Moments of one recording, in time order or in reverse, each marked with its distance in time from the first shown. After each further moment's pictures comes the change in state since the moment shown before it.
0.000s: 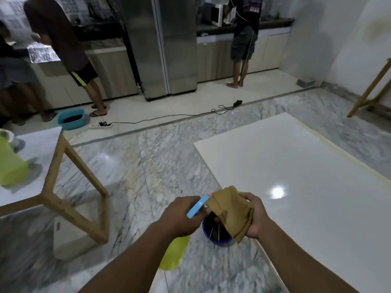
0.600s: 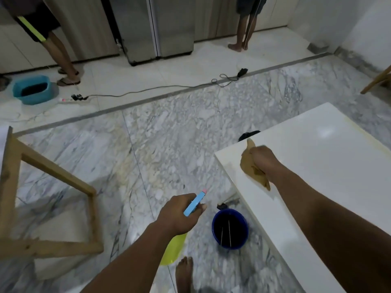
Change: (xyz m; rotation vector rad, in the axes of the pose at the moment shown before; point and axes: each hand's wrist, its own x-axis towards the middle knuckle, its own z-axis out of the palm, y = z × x) left_hand 0.237 -0.185 -0.084 -0.115 -0.107 -0.083; right_hand 0.280 -0.199 0.152 -0.883 0.489 -0.338
